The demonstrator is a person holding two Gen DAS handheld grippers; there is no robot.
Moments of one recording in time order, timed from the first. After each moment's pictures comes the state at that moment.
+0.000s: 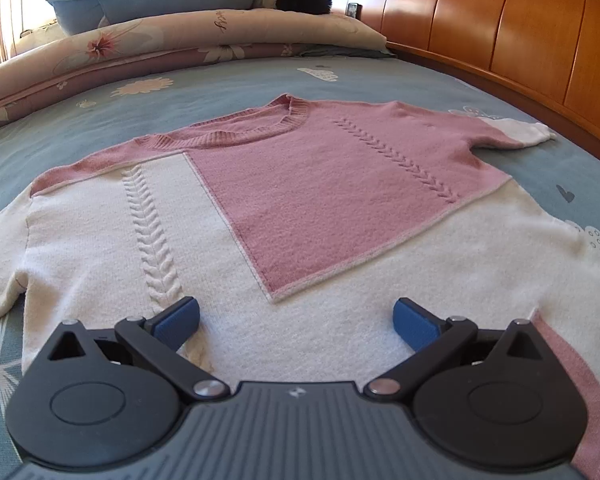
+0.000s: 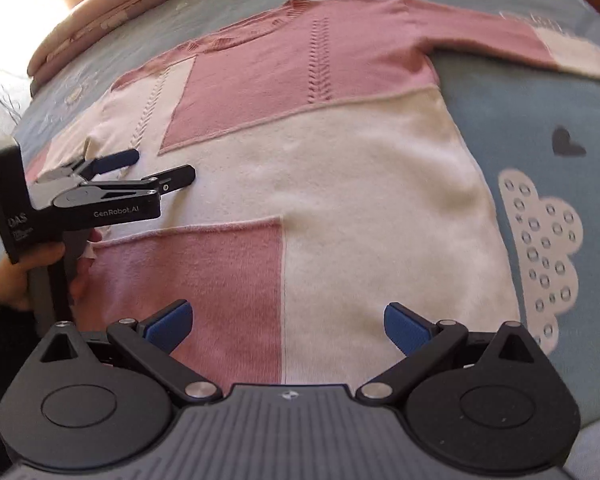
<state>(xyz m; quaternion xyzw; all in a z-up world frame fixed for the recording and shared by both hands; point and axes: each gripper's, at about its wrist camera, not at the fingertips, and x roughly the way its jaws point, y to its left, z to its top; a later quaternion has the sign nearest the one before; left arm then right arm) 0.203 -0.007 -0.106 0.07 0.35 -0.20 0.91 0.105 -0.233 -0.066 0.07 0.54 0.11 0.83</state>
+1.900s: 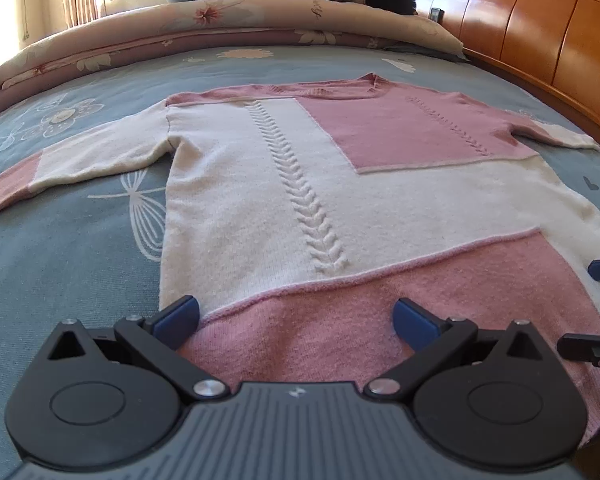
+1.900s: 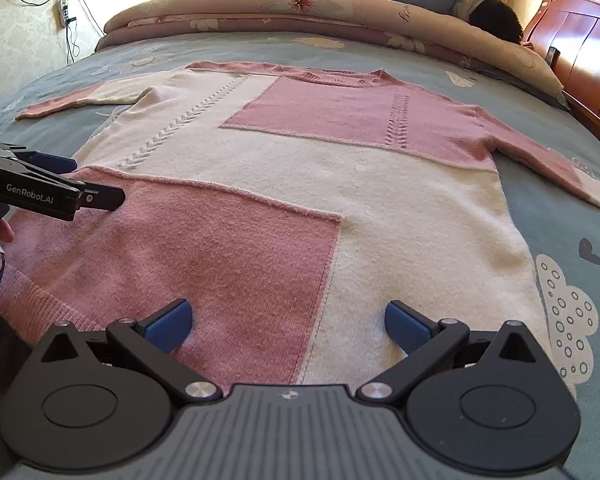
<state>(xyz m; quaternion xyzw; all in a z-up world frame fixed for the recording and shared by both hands) 0.098 0.047 -0.106 0.02 0.37 -0.08 0.92 0.046 -0.199 -0.105 -0.07 0.38 0.16 0.91</state>
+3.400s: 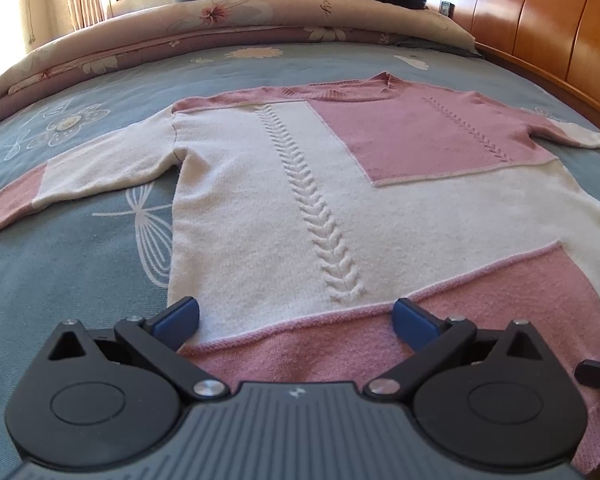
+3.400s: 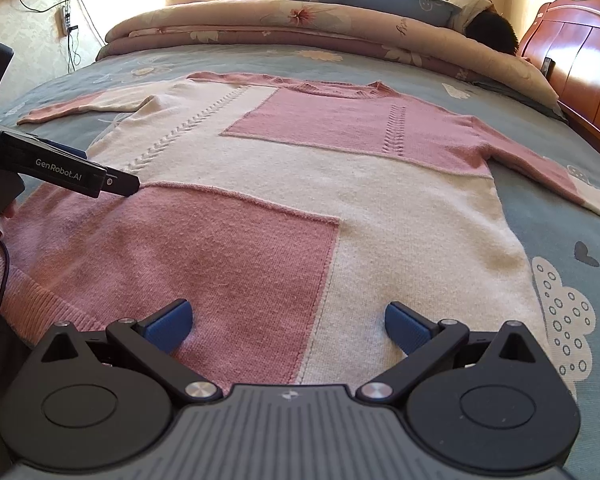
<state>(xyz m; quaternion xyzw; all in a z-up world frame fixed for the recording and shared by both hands) 0.117 0.046 -0.099 0.04 0.38 -0.06 0.92 0.040 -0.199 -0.106 -0.08 0.36 0.16 0.91</state>
